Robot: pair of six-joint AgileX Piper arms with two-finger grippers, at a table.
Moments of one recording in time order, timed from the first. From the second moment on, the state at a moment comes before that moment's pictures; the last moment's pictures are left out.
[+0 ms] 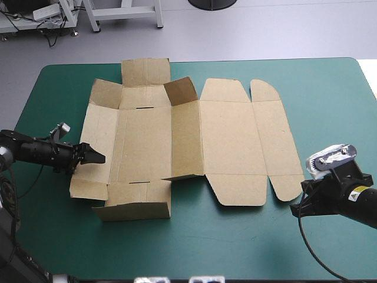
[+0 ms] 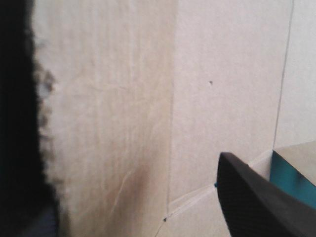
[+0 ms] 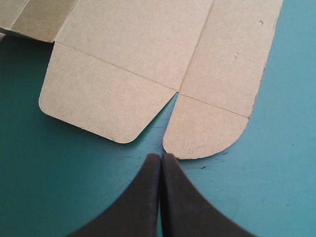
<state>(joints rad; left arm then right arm) 0.46 1.84 -1.12 -0.80 1.21 0.73 0.08 0.75 -0.92 0.27 1.10 -0.36</state>
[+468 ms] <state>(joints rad) 0.27 1.85 -1.18 -0.83 1.18 0.87 0.08 0.75 -0.92 0.29 1.08 -0.38</state>
